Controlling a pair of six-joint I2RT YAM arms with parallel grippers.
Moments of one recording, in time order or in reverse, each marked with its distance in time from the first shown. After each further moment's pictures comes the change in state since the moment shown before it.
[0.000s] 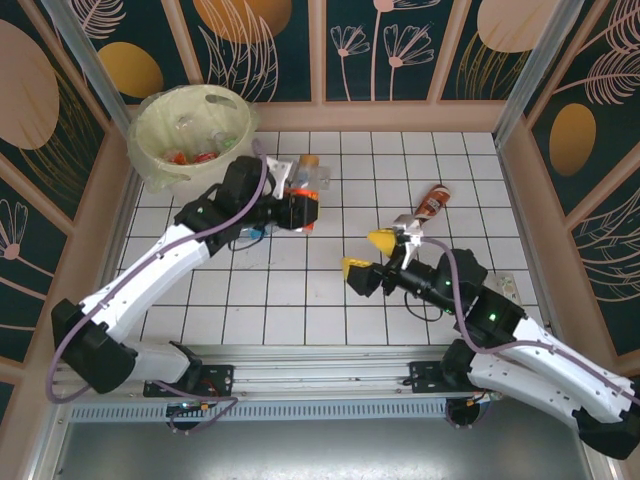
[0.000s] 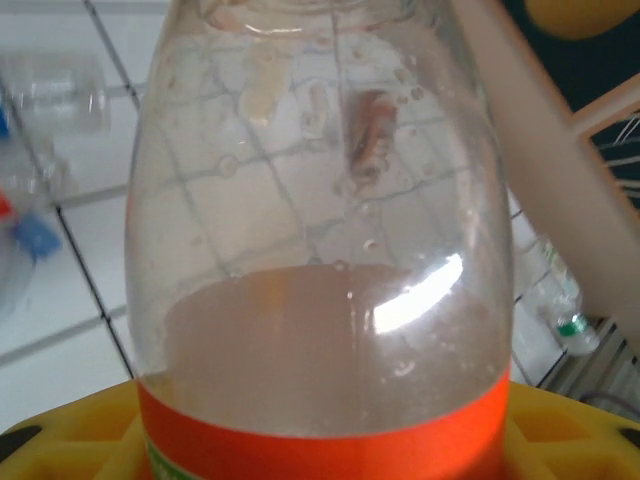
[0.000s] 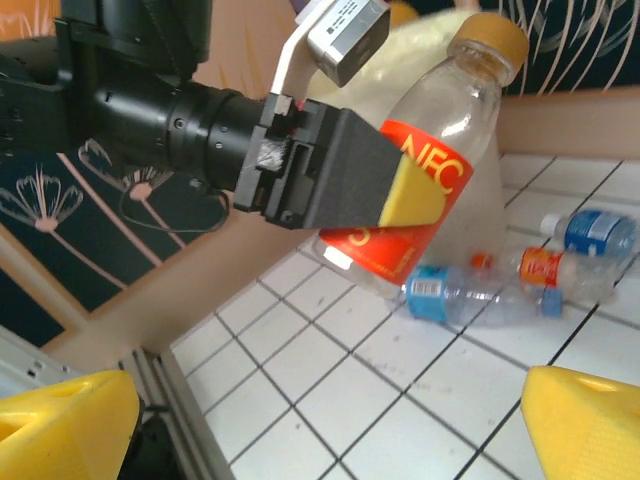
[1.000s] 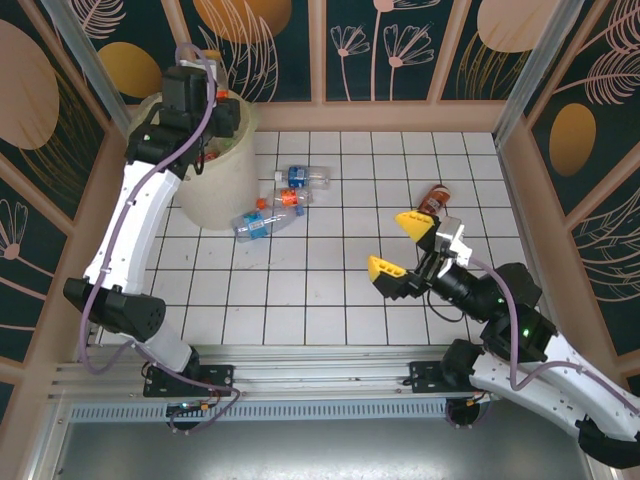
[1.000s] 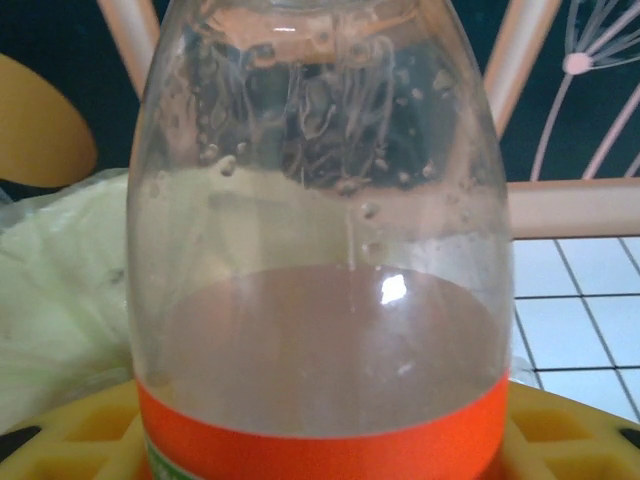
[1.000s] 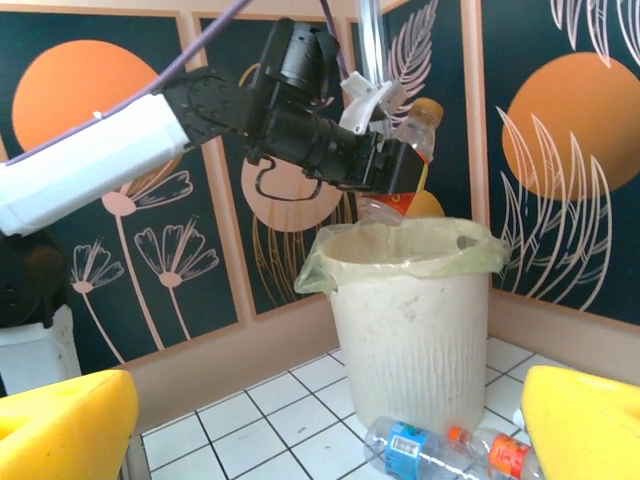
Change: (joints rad) left arm 0.348 0.266 0.662 -0.284 -0.489 0.288; right arm 0.000 -0.139 0.051 0.092 -0.034 -0.243
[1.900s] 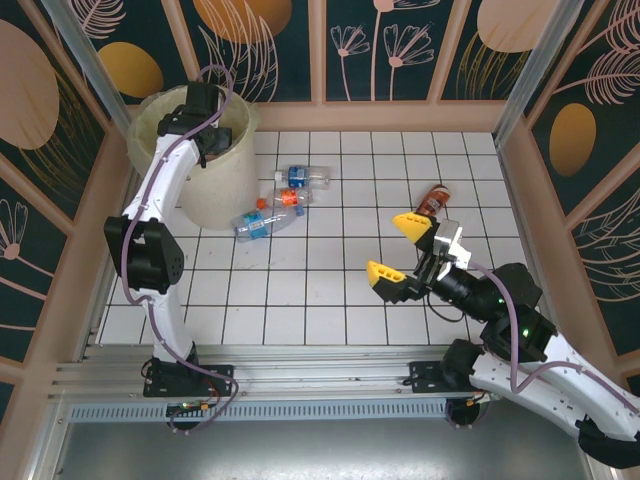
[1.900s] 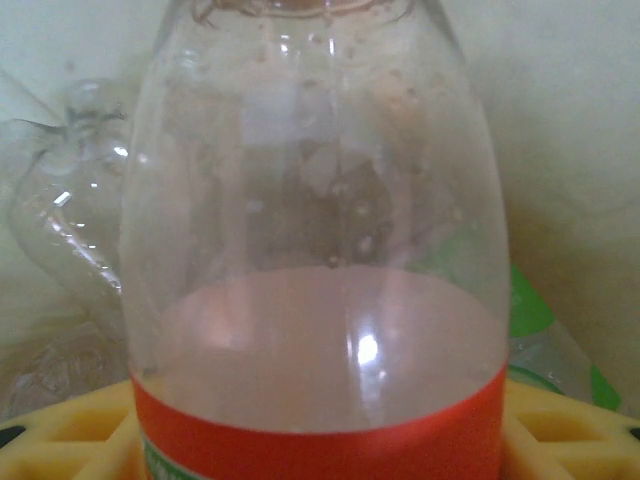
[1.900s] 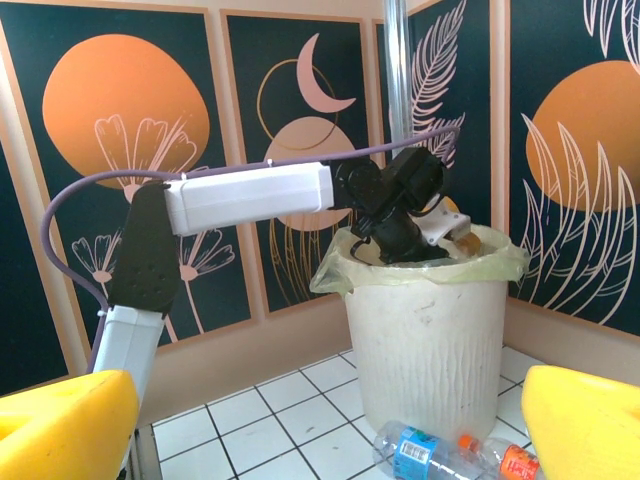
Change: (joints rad) left arm 0.137 0.357 0.040 -0.085 -0.033 0.060; right arm 0.000 0.000 -0.001 0.005 -0.042 -0.017
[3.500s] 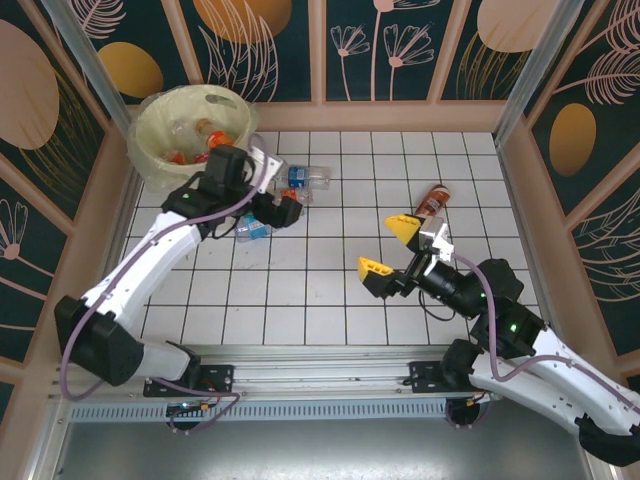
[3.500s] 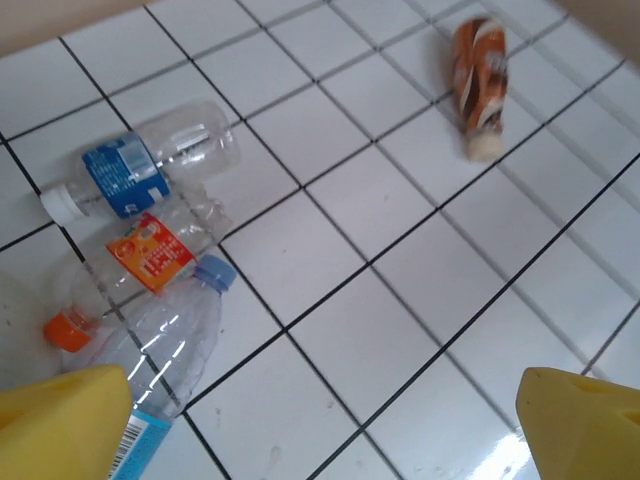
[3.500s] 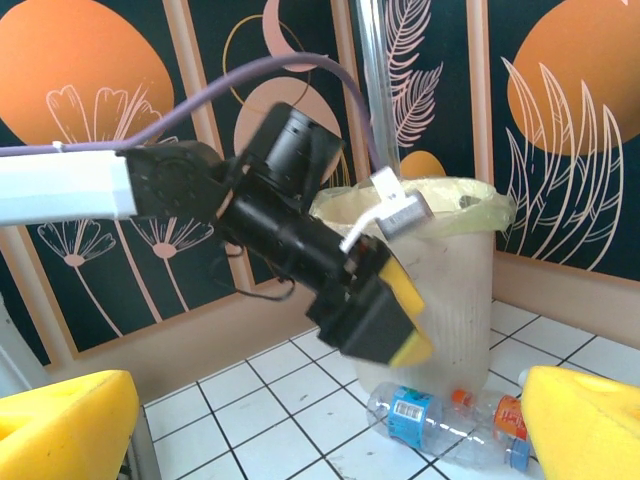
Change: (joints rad) left arm -0.332 -0.581 -0.715 0.280 0.518 0.128; right arm 0.000 0.043 -0.036 0.000 0.045 0.047
